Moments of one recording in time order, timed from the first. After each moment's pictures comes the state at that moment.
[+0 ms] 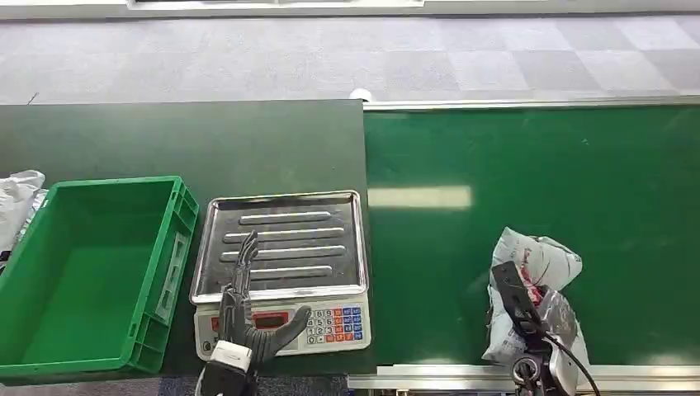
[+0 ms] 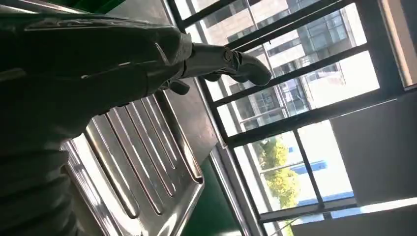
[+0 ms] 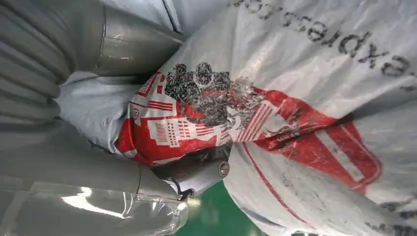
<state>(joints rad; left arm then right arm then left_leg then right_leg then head) 0.08 -0.18 -0.35 -1.46 -0.29 0.37 -0.60 -0.15 0.08 -0.26 -0.98 1.05 -0.24 0.15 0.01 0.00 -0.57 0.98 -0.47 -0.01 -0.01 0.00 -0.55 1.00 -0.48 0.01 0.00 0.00</state>
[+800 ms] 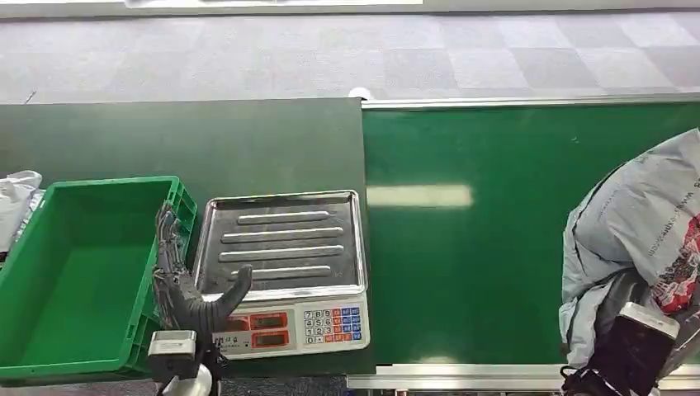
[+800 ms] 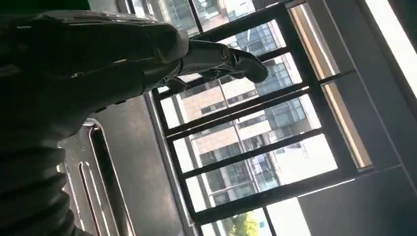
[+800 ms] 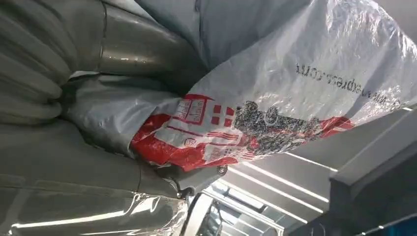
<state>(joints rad) 0.03 -0.18 -0.17 -1.59 -0.28 0.47 -0.69 0.08 0.13 -0.17 -1.72 0.57 -0.61 -0.40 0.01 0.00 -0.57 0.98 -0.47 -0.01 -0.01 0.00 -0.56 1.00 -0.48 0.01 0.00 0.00</state>
